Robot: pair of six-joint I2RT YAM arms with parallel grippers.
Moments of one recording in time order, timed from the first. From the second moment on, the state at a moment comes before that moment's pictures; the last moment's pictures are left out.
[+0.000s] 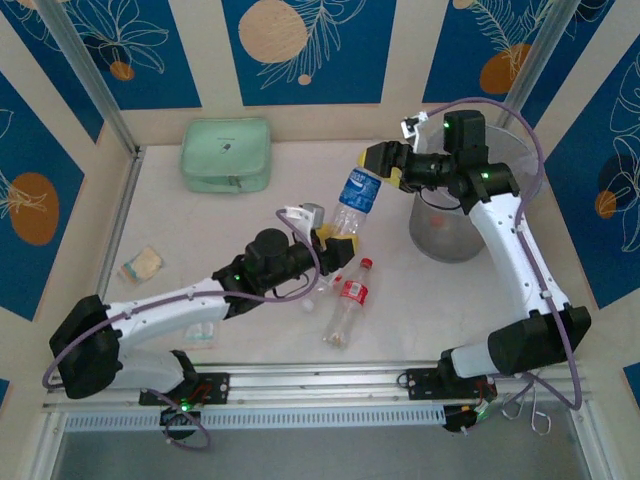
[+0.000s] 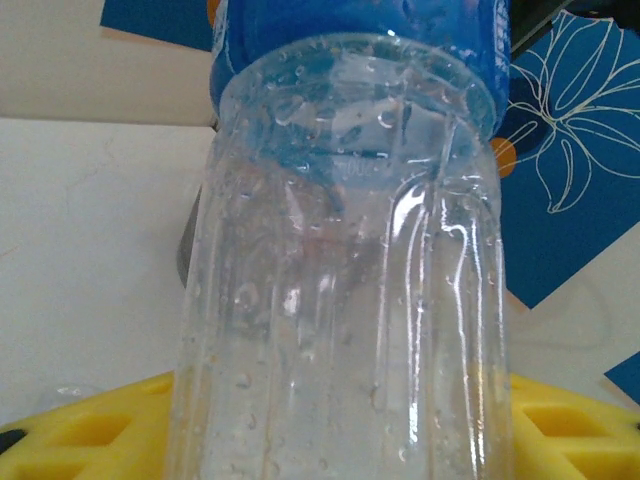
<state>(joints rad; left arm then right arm) -0.97 1.30 0.82 0.39 0.02 -0.54 0.20 1.40 1.55 -0.72 -0.82 0.56</state>
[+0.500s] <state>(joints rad) -0.95 1.36 0.92 0.33 0.06 -0.57 0.18 1.40 1.63 -0.77 -0.75 0.52</state>
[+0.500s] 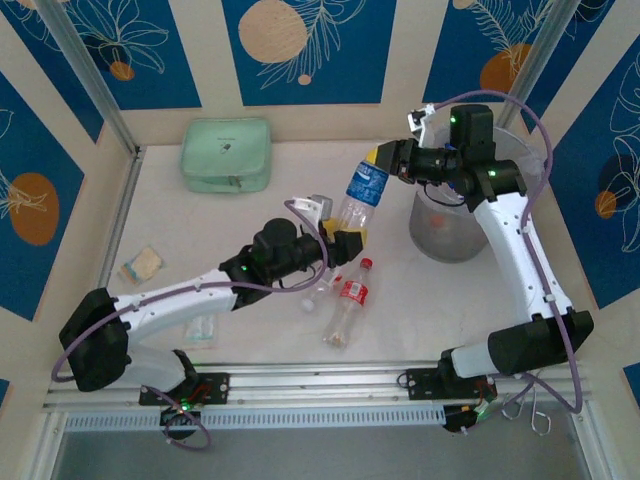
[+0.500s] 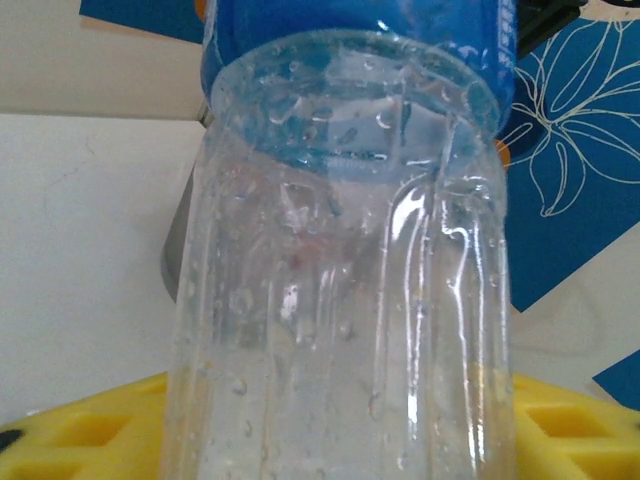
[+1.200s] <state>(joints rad) -0.85 1.24 0.83 -0.11 -0.05 -0.68 0.07 1.54 2.12 -0.91 0.37 -0.04</state>
